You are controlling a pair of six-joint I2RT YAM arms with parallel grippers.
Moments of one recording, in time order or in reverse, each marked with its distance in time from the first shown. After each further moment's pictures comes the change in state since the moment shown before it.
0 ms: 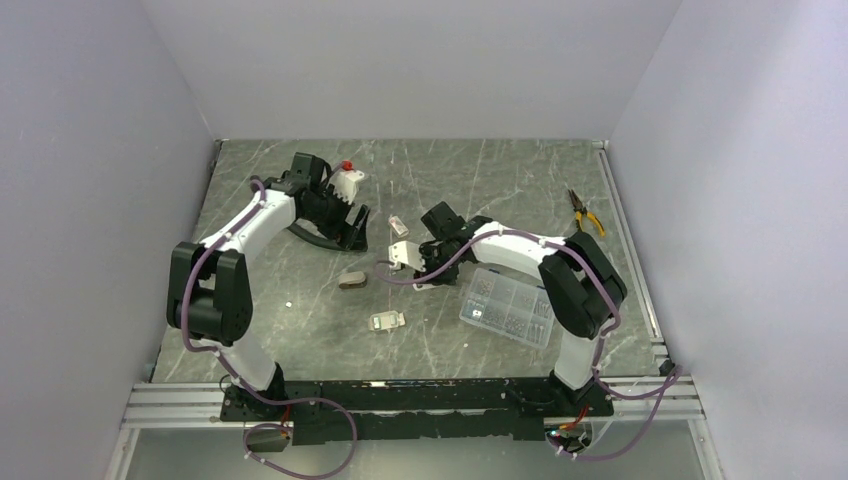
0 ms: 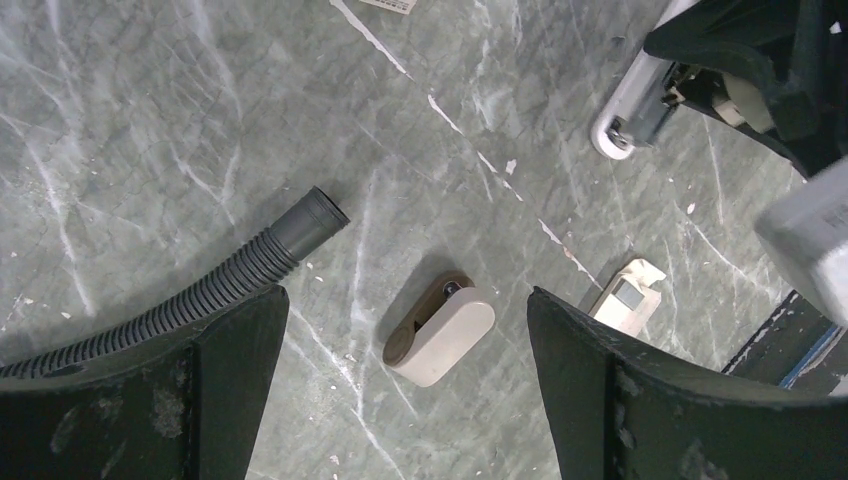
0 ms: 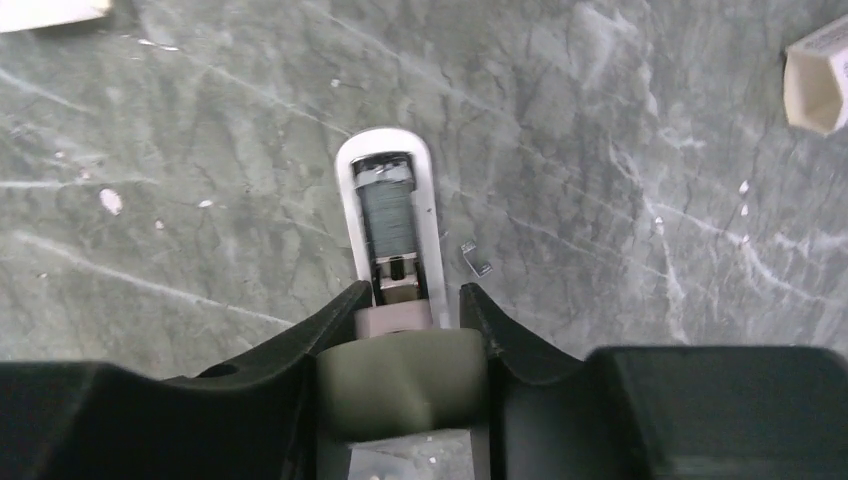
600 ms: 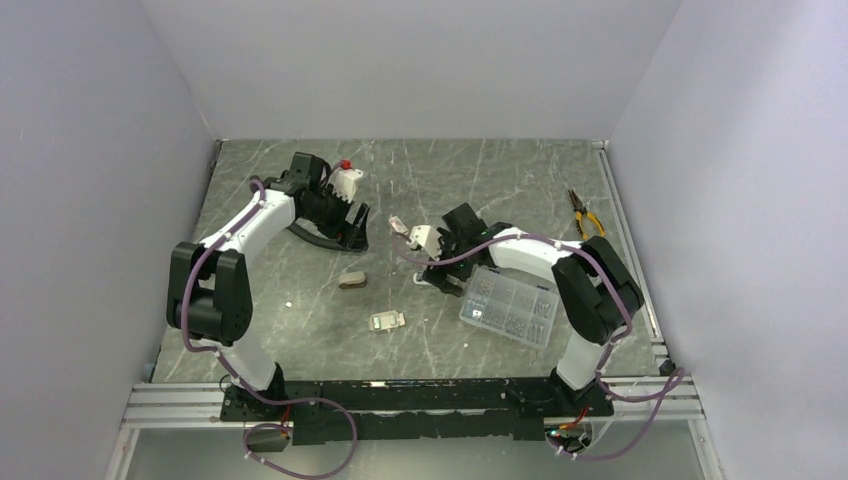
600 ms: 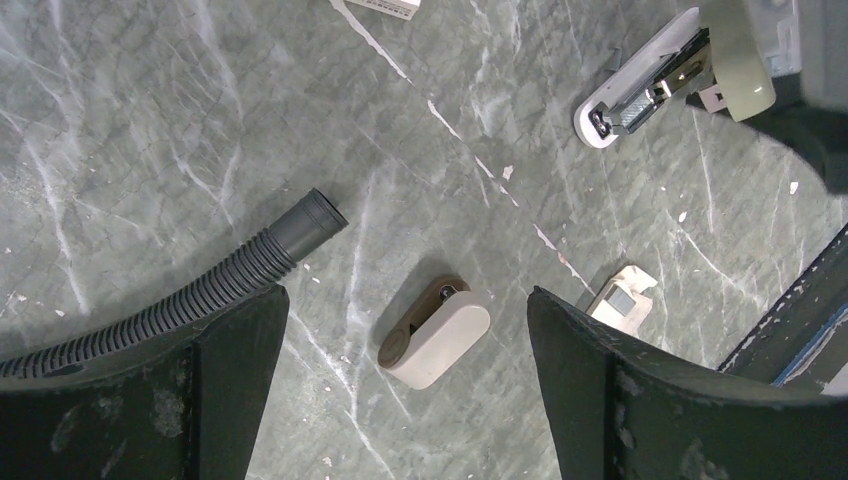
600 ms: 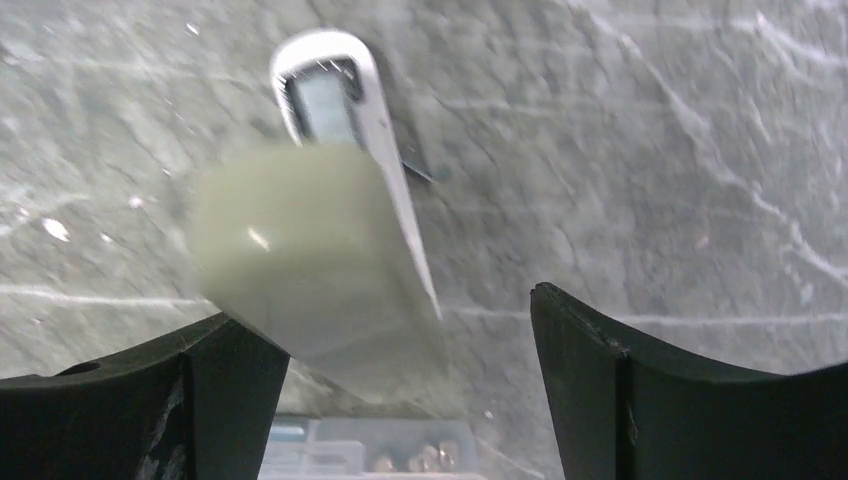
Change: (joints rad) left arm 0.000 0.000 0.000 0.009 0.011 -0.027; right arm -0.067 -0.075 -0.155 0.187 0.068 0.357
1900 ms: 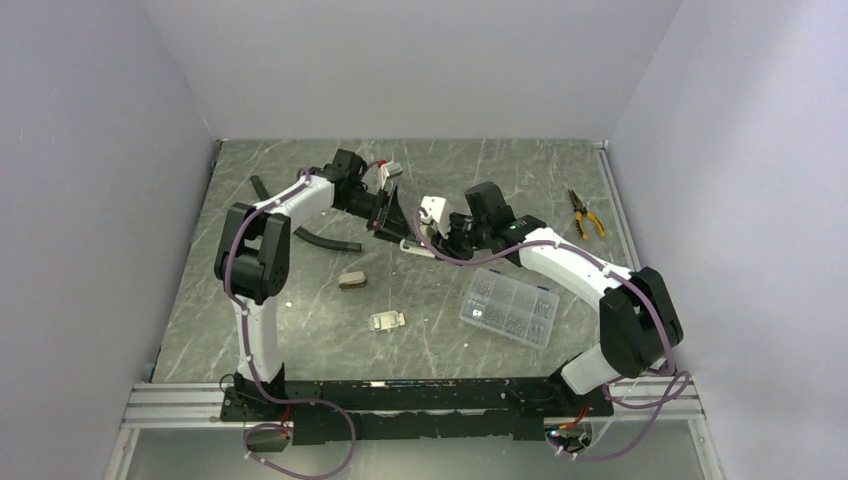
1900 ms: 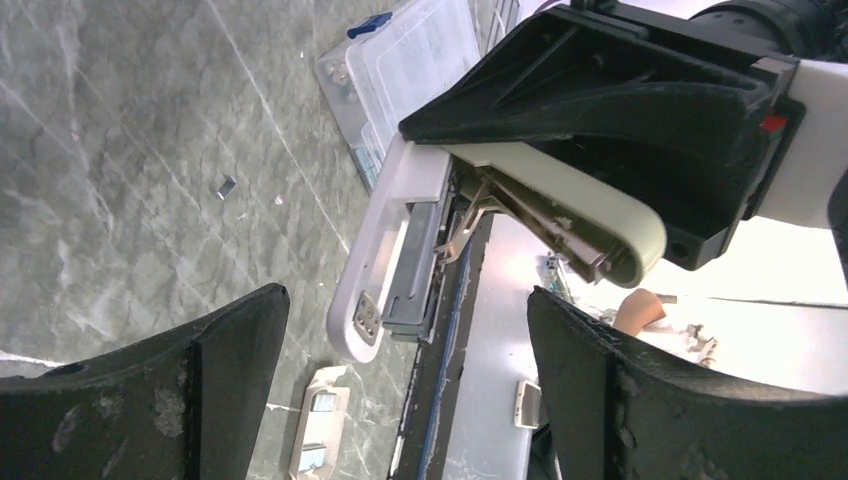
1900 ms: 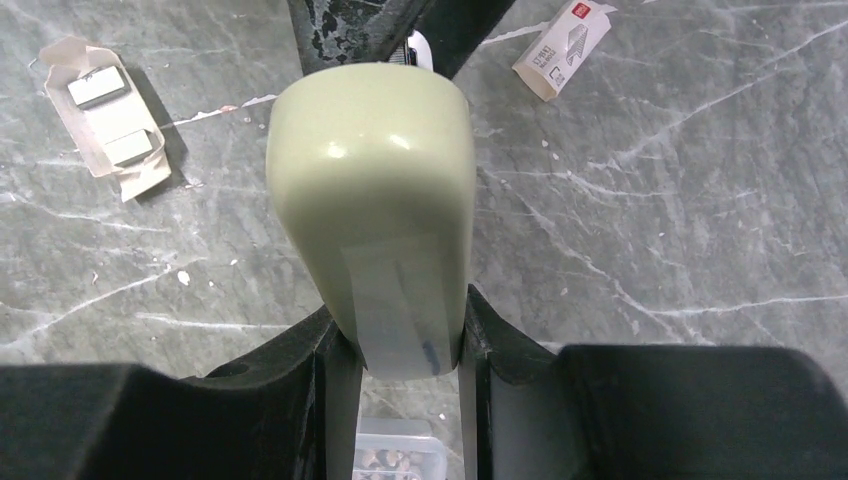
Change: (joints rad) left arm -0.106 0.350 0.262 0.011 0.682 -0.335; right arm -0.074 -0.246 -0.002 0.061 -0.201 0.014
